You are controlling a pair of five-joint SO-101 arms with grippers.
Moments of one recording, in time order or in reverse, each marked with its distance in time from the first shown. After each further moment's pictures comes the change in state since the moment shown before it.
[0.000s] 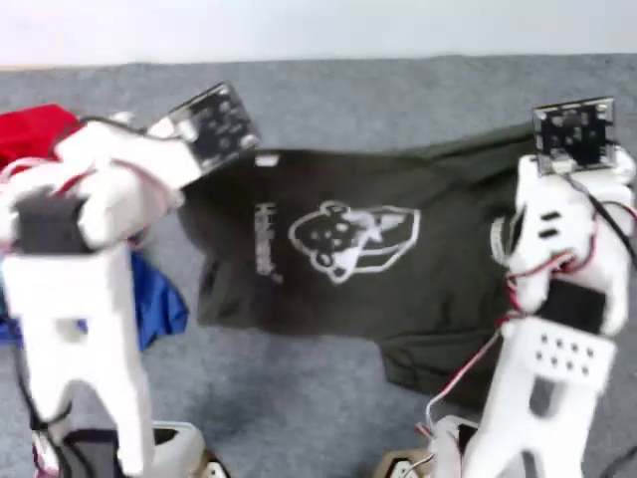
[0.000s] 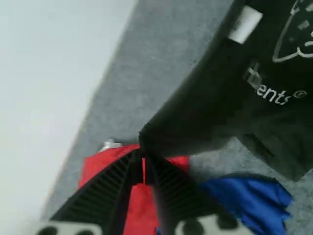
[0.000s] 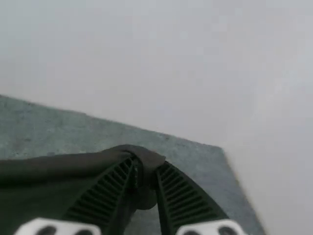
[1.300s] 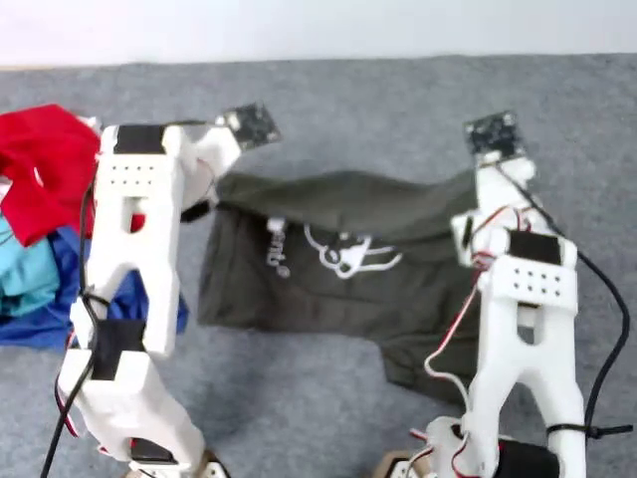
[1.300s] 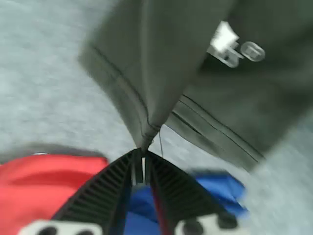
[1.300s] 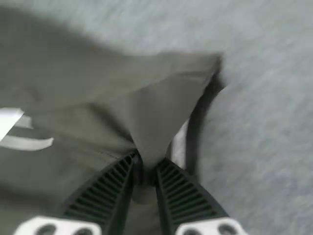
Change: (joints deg) left arm 0.1 31.4 -5.1 5.0 -1.7; right arm -7.6 17.5 -1.5 29.8 -2.5
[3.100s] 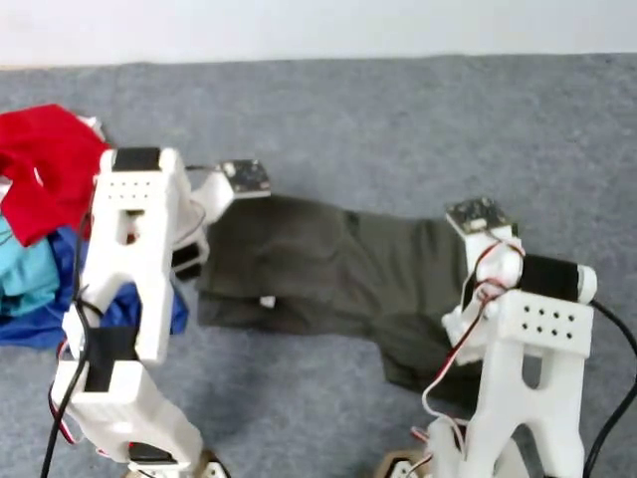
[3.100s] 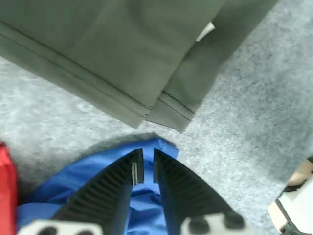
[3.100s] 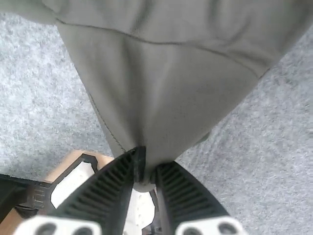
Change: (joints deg) left arm -2.2 -2.8 15.1 5.7 -1.9; right arm 2.0 -12.6 0.9 45.2 2.8
